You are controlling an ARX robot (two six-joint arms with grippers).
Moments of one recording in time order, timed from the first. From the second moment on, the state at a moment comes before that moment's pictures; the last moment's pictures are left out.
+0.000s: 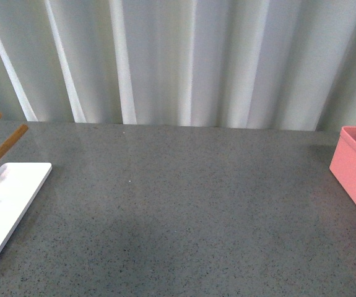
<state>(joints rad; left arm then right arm) 0.00 0.00 0.02 0.00 0.00 0.00 -0.42 2.08 1.46 -0.69 -0.10 0.37</state>
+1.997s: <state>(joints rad) 0.00 0.00 0.02 0.00 0.00 0.00 -0.03 0.61 0.14 0.47 -0.01 -0.01</state>
